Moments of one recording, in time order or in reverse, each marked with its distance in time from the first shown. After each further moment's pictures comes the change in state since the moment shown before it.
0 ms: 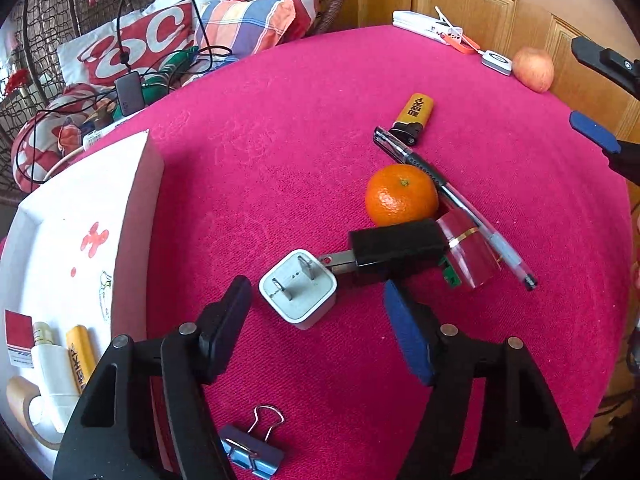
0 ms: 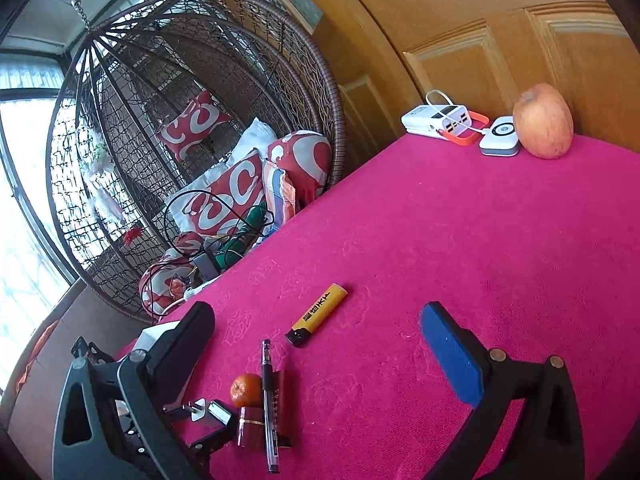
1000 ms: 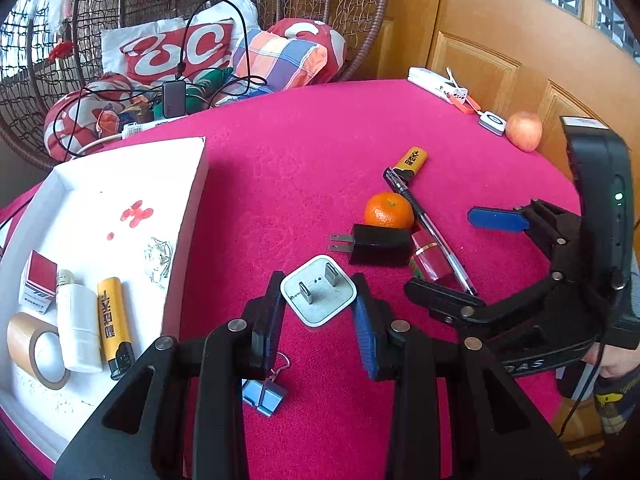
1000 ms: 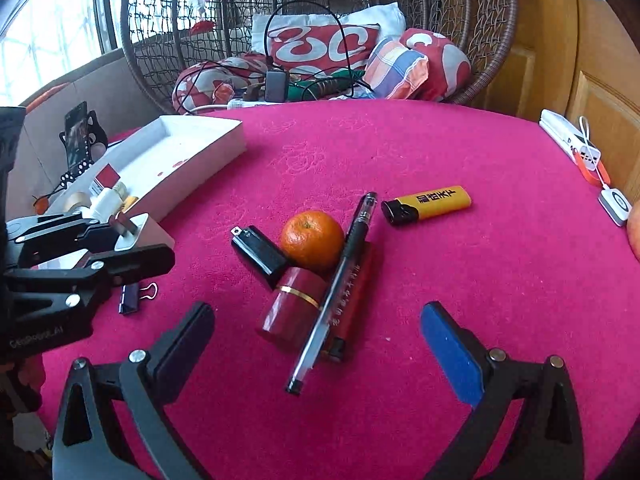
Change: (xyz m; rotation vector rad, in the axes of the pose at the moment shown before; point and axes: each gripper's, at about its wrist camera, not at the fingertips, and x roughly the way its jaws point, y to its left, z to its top) left arm -0.057 0.015 -0.024 -0.164 -0.143 -0.022; right arm 0.067 0.098 -0.088 -0.683 0.413 -0.066
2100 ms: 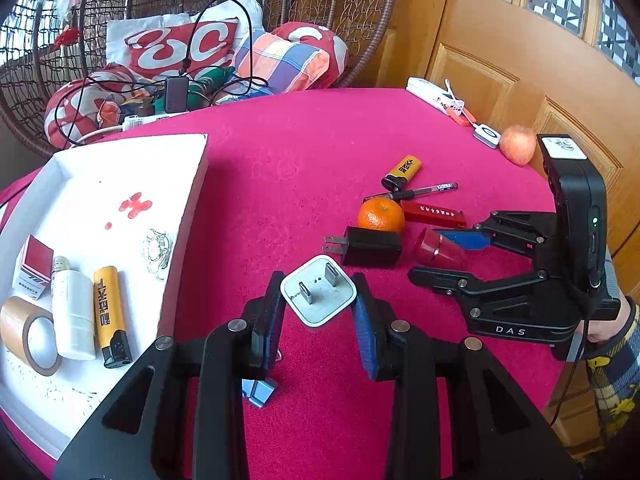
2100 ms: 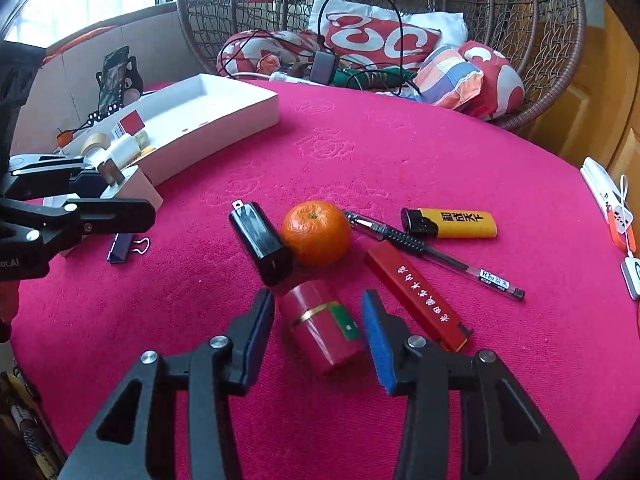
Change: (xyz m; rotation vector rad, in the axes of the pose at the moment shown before) left arm -0.008 0.003 -0.003 -0.052 -0.020 -0.038; right arm 0.006 -0.008 -0.005 -0.204 0.031 0.120
